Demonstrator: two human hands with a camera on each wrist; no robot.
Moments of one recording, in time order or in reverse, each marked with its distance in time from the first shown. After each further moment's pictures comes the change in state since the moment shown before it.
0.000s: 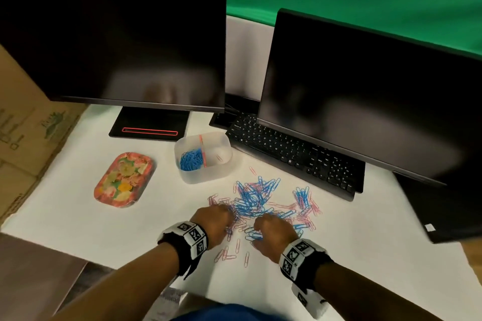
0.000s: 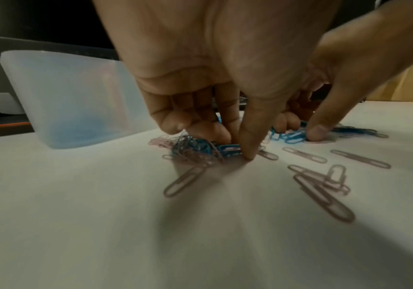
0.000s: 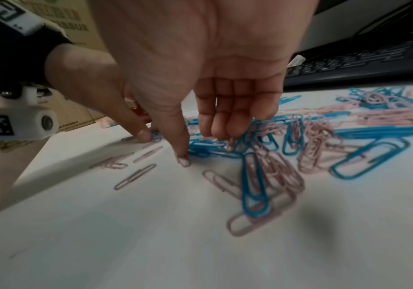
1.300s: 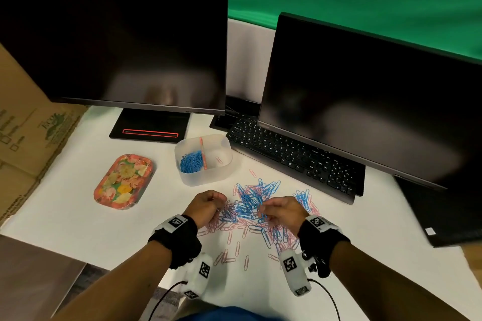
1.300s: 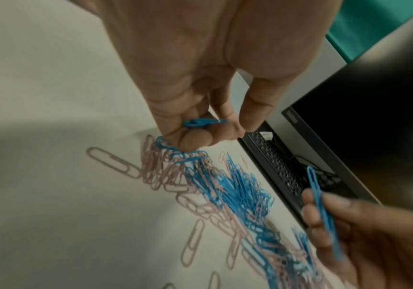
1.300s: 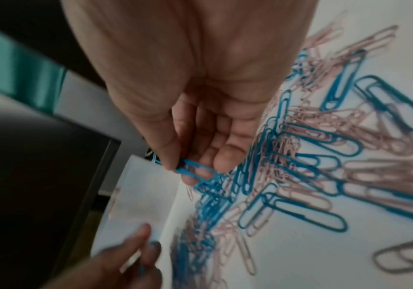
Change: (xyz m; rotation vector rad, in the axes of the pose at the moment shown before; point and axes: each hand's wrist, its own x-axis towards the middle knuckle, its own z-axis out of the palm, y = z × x) left_hand 0.011 -0.015 -0.016 -1.312 0.225 -0.488; right_hand 0.022 0.028 -0.038 1.210 0.016 0.195
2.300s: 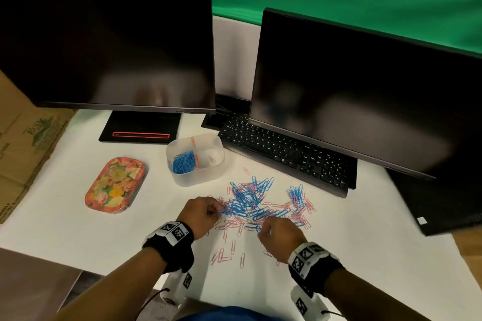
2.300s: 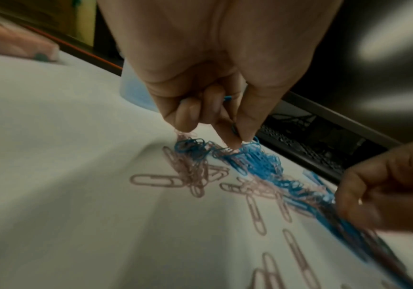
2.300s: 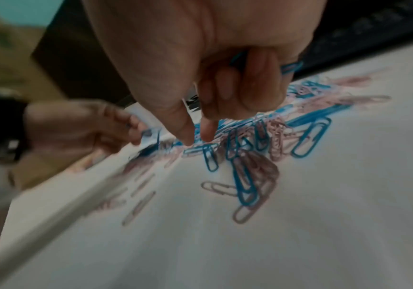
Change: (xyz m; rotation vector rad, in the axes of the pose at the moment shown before) left_hand -0.005 -0.014 -0.001 0.595 -0.005 0.274; right_hand -0.039 0.032 0.015 -0.888 0.124 -0.066
